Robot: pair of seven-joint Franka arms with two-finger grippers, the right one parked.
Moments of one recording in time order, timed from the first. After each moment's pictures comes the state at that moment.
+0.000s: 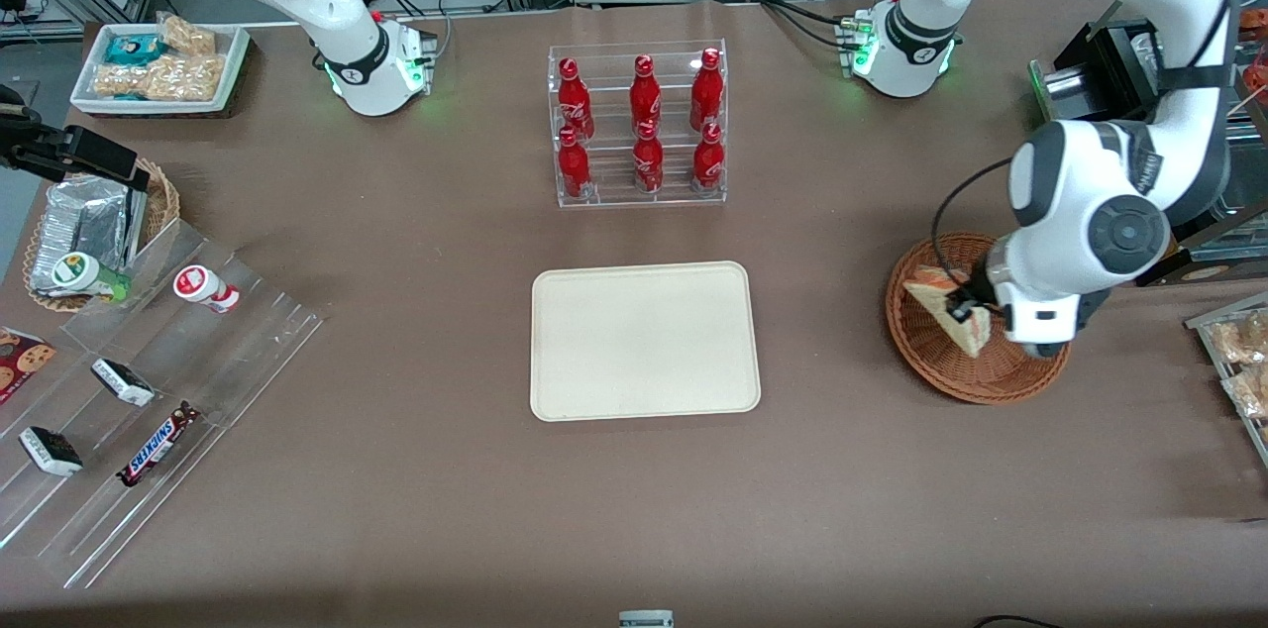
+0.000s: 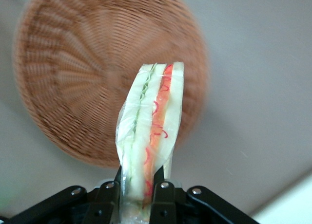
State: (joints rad) arm -0.13 0.22 -0.05 -1.93 0.01 1.98 -0.90
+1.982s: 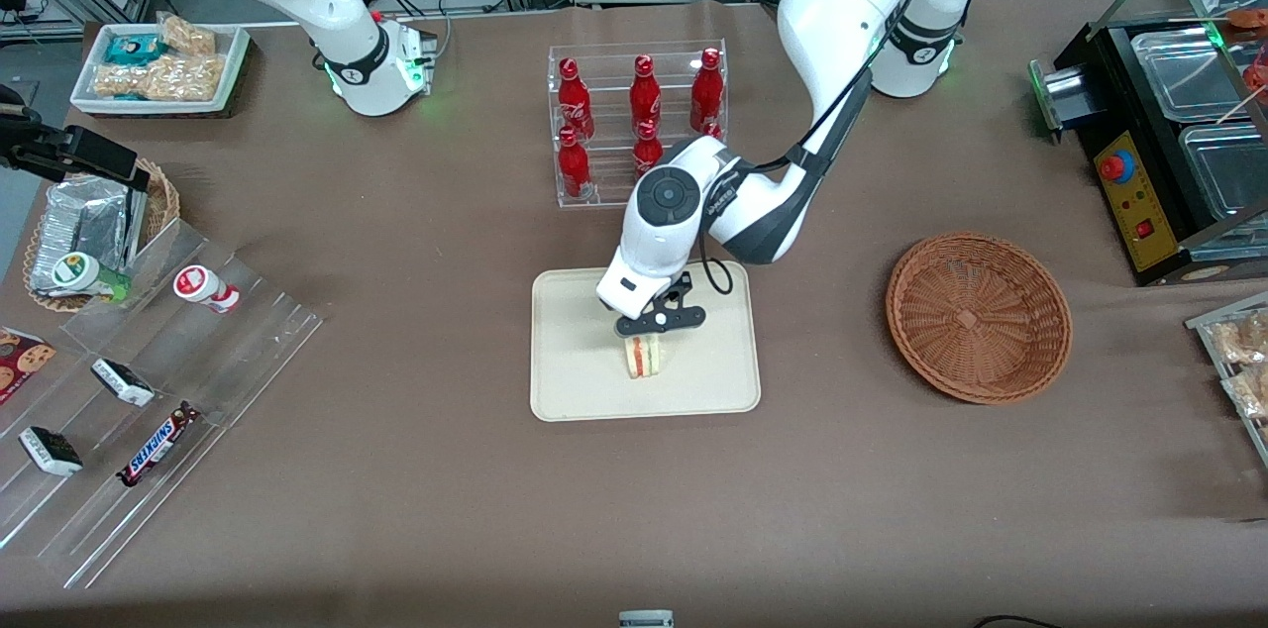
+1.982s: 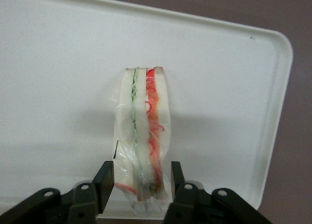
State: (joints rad) arm -0.71 0.69 -0.07 -1.50 -0.04 2.32 -0.91
